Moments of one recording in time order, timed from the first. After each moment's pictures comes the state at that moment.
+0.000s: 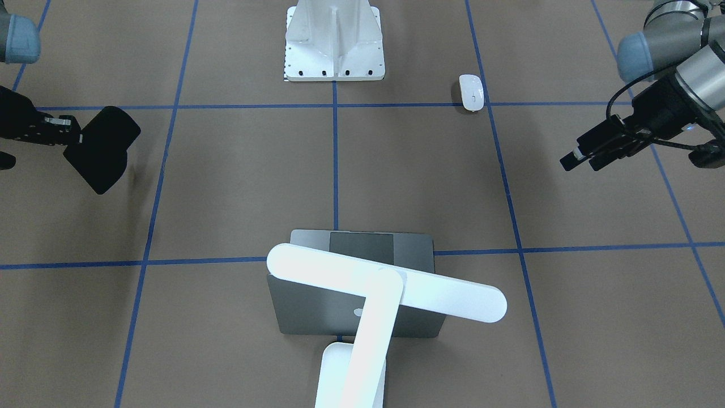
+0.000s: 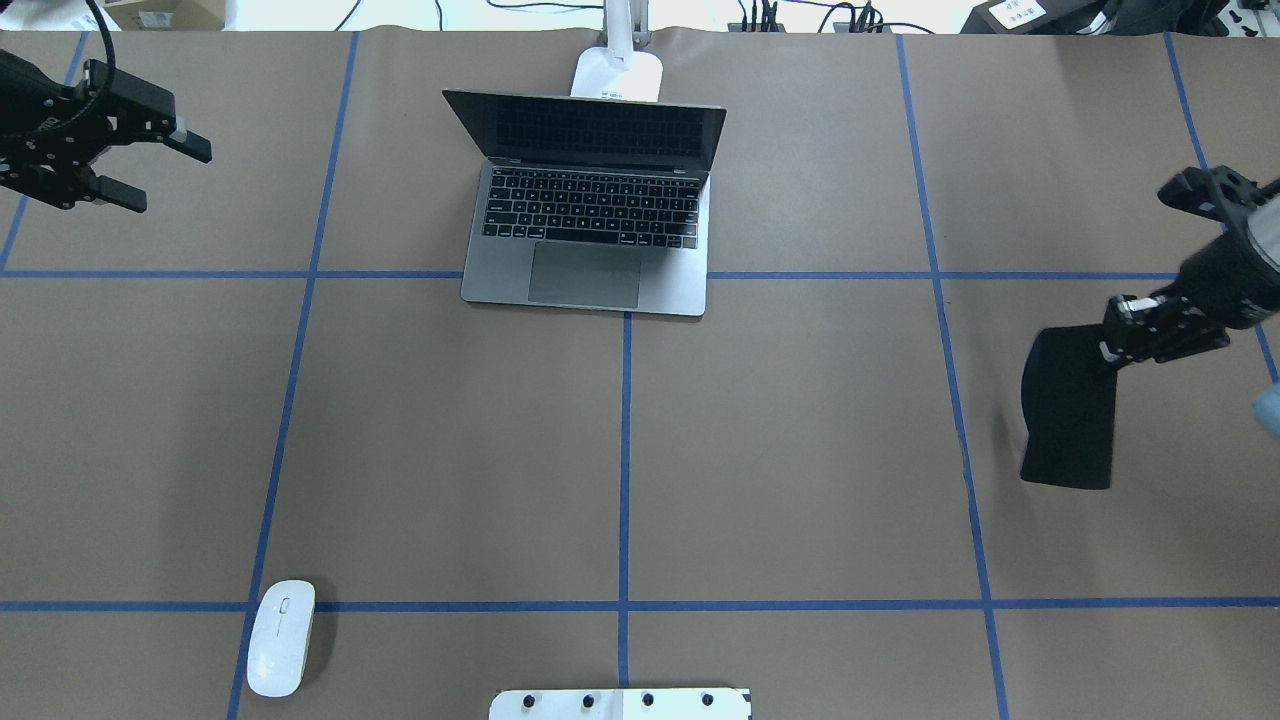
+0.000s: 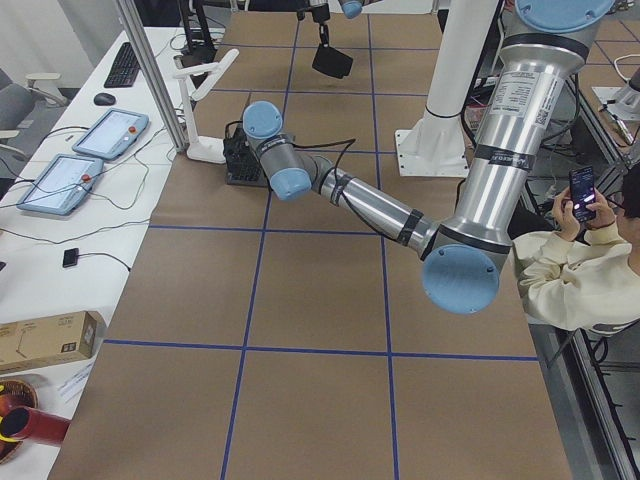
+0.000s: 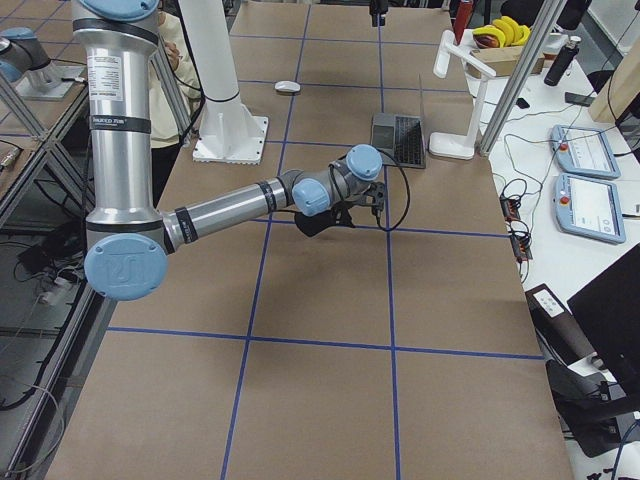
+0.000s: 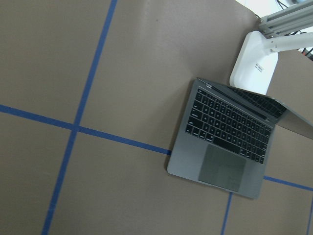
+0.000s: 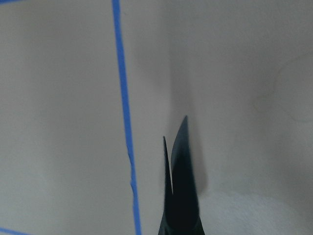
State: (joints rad) left arm -1.19 -1.82 -1.76 -2.14 -2.54 -1.27; right arm 1.06 -1.52 1.90 -1.42 2.54 0.80
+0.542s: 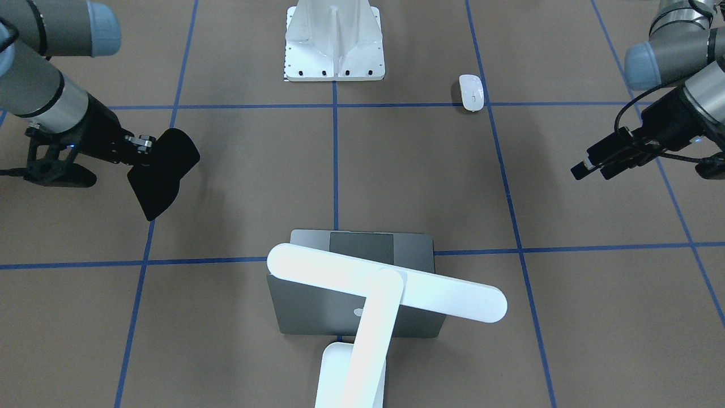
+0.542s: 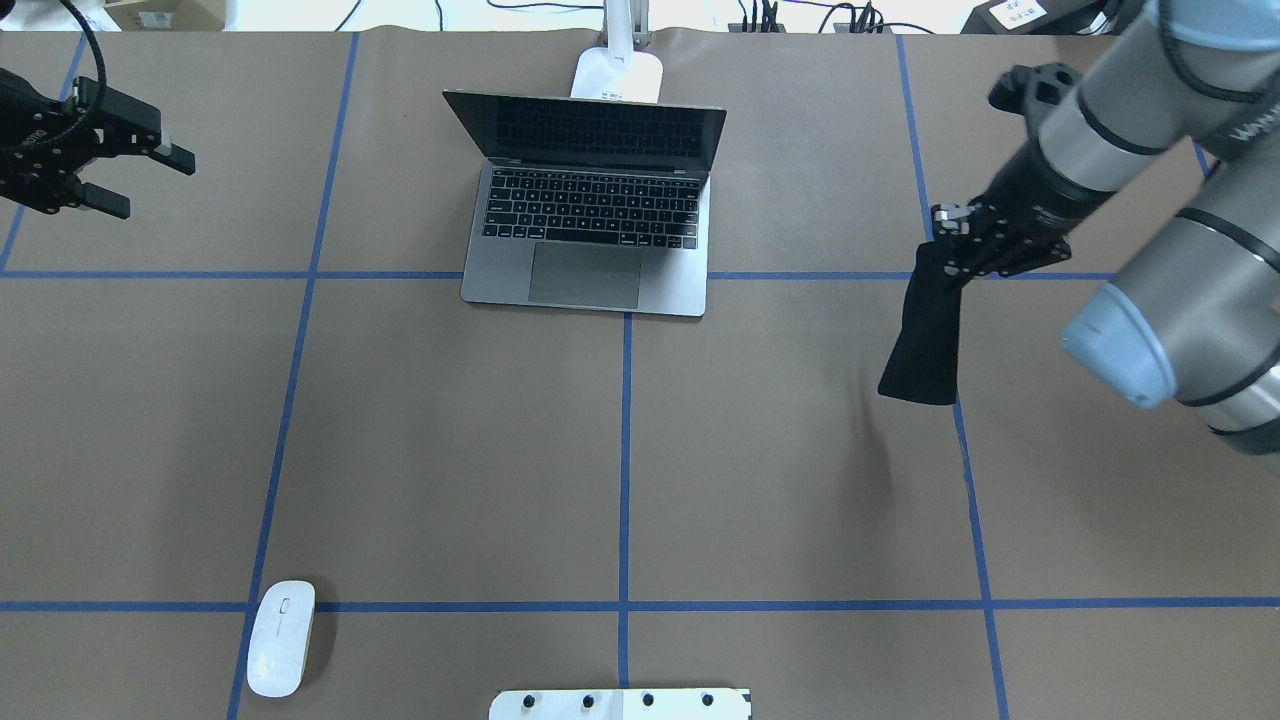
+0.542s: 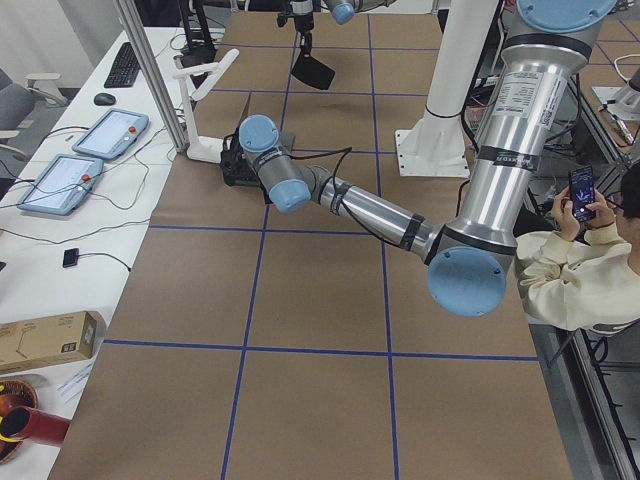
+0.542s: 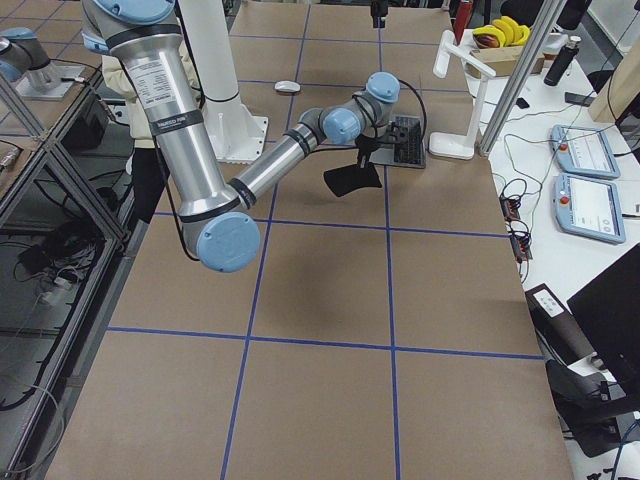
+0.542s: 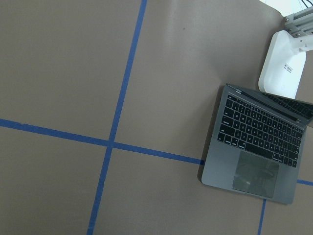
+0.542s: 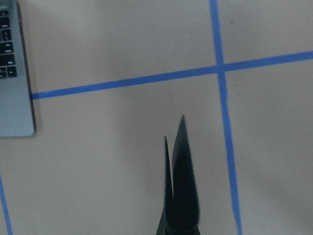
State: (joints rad) left arm -1.20 -1.80 -1.73 -2.15 -2.54 -1.21; right arm 0.94 -1.15 1.91 -1.77 2.29 0.95
